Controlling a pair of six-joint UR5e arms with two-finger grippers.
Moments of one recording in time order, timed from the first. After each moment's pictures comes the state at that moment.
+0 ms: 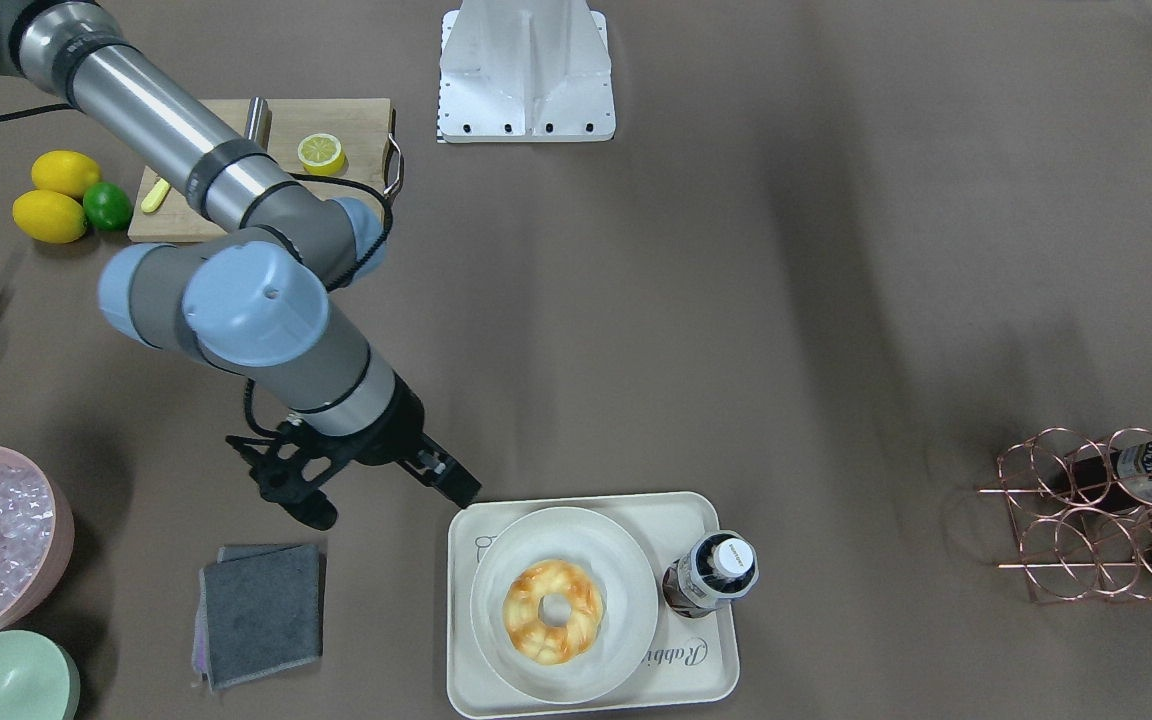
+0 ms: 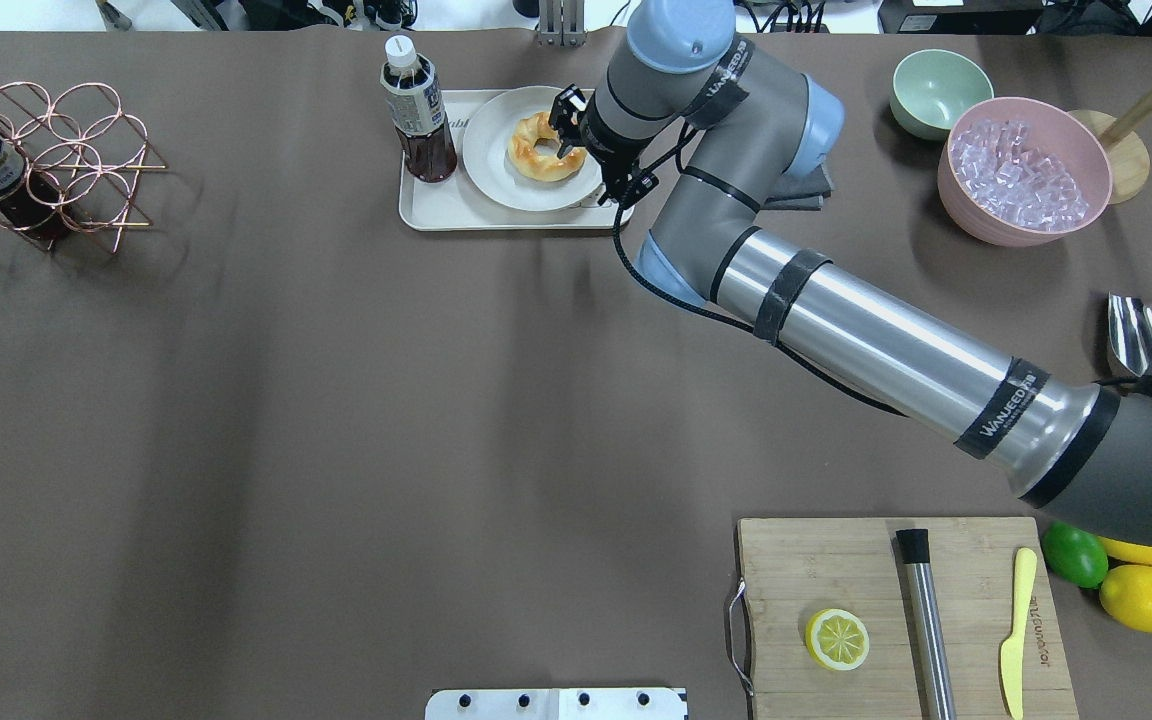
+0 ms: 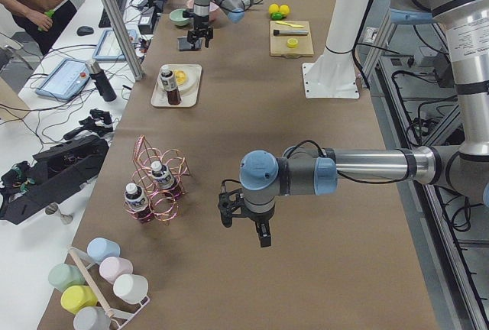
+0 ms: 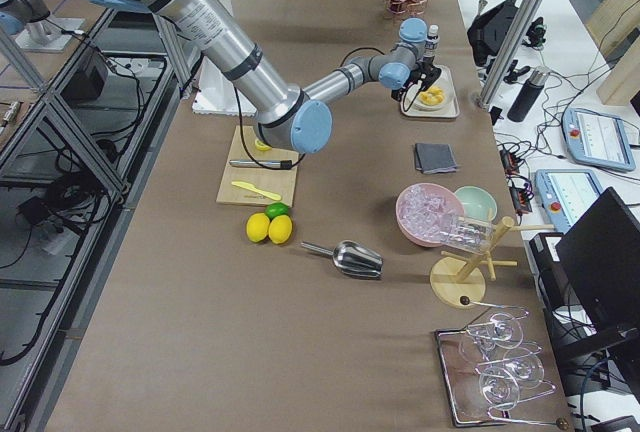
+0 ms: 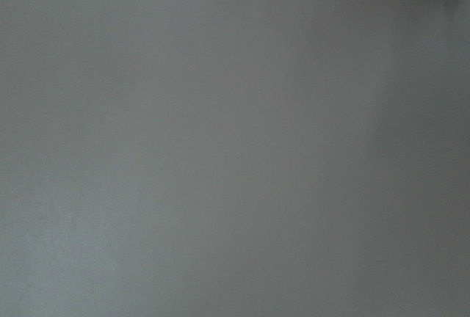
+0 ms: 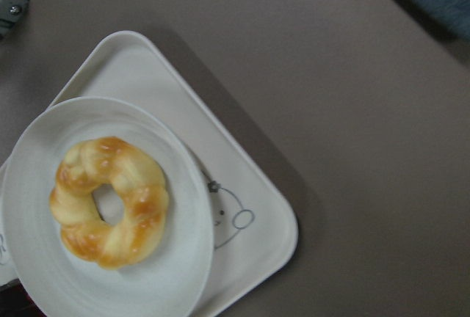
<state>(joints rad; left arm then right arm) -1.59 -1.26 -1.87 -1.51 -2.34 -0.13 0.83 -0.72 1.18 -1.07 2.14 1.80</state>
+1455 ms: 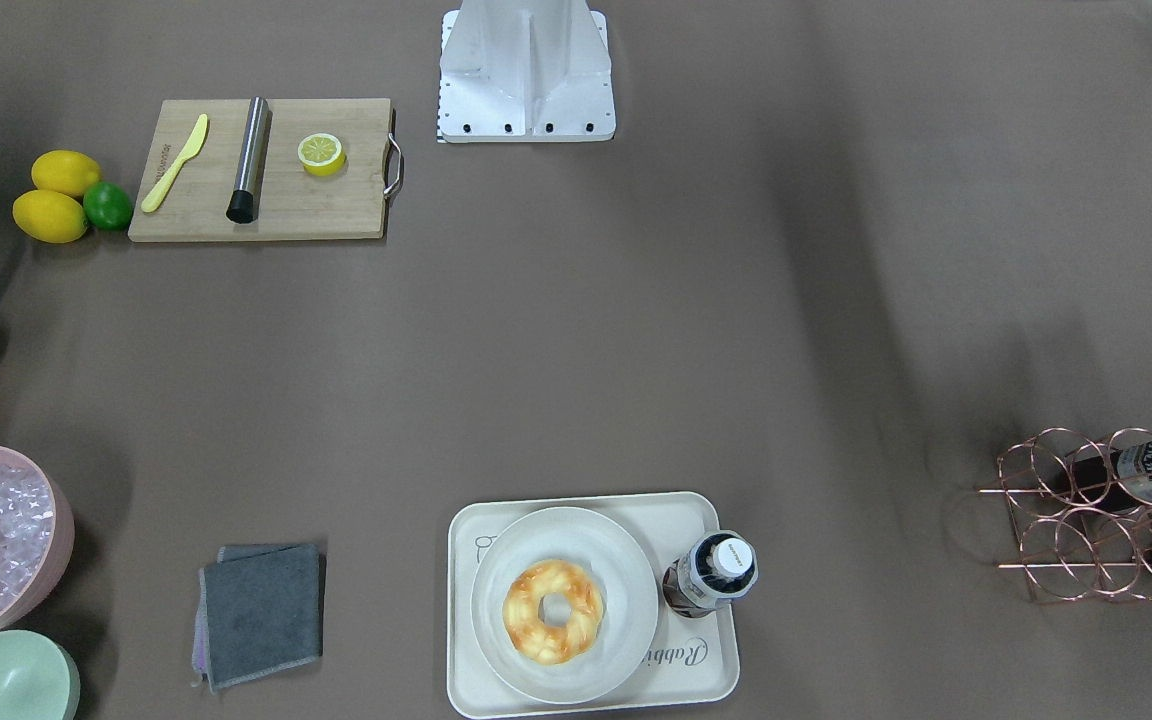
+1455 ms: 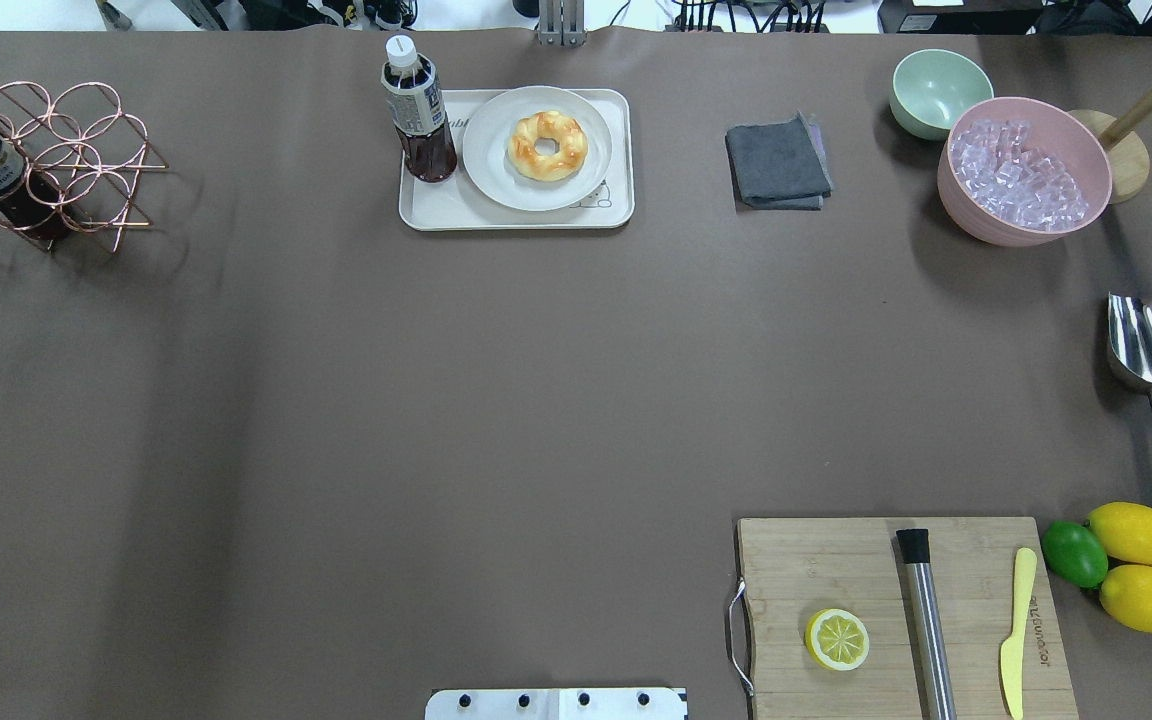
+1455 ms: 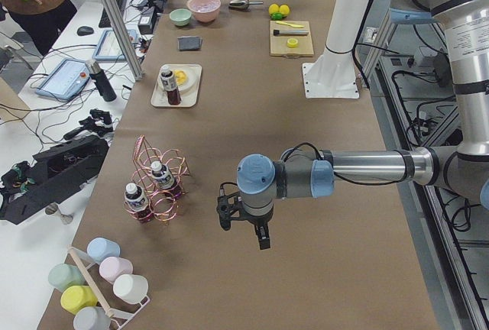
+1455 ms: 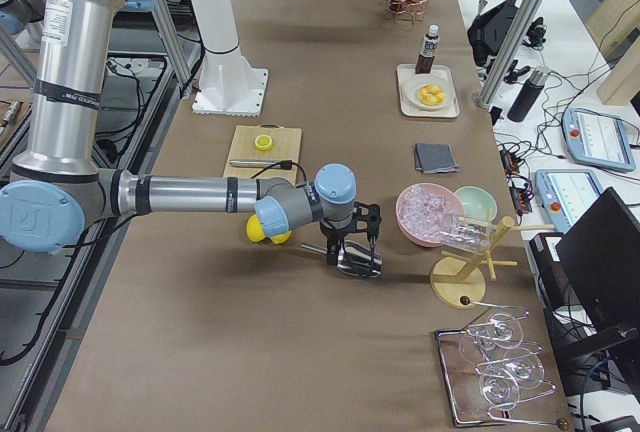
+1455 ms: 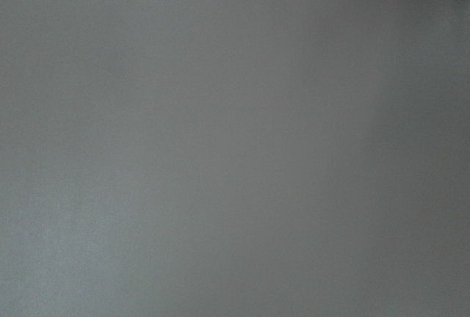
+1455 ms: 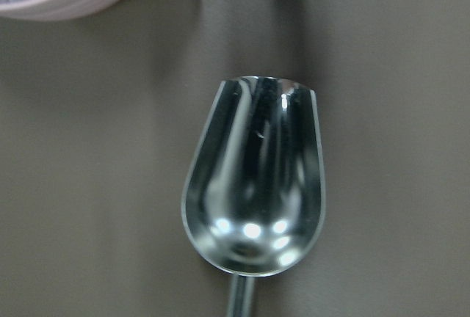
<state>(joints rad) -1.59 -1.27 -1.84 -1.51 -2.34 -0.13 1.31 -1.77 1.74 -1.20 2.37 0.49</state>
